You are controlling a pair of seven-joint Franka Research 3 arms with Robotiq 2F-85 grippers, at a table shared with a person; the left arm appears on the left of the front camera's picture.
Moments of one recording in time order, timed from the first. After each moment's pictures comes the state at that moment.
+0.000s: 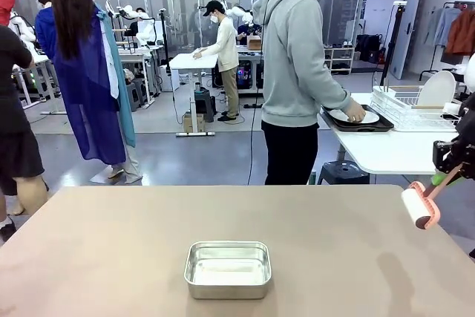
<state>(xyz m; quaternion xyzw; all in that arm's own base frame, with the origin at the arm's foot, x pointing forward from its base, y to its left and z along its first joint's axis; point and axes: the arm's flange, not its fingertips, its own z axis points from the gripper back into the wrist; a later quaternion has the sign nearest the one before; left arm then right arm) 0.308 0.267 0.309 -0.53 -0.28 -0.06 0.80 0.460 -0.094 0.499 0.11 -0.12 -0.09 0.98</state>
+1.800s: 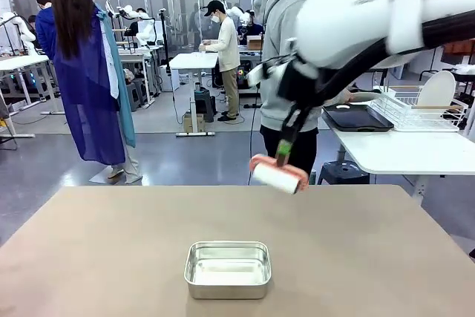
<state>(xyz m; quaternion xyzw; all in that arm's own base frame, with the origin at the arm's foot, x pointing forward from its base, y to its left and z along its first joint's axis) 0.307 0.268 0.309 -0.53 -0.28 -0.06 0.80 0.442 0.284 0.583 0.02 -0.15 0.55 0.82</state>
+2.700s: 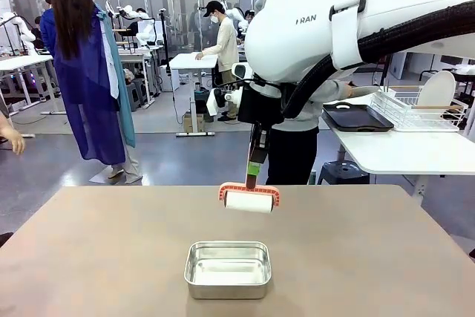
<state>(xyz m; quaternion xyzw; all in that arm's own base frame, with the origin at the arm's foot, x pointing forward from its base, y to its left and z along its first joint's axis) 0.308 0.268 0.309 -0.53 -0.28 -0.06 0.80 0.437 0.341 0.559 0.03 -0.10 0.67 0.73</state>
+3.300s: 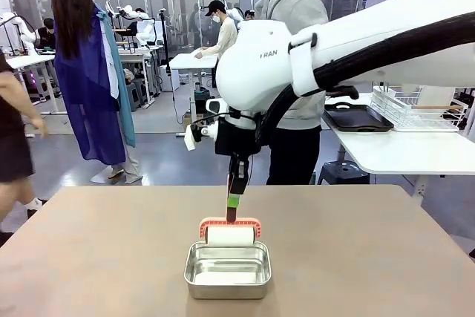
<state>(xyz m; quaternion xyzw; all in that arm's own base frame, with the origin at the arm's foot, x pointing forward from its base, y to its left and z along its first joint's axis) 0.308 0.268 0.309 -0.53 -0.28 -0.06 0.80 0.438 0.389 0.492 0.08 -0.04 0.72 0.69</state>
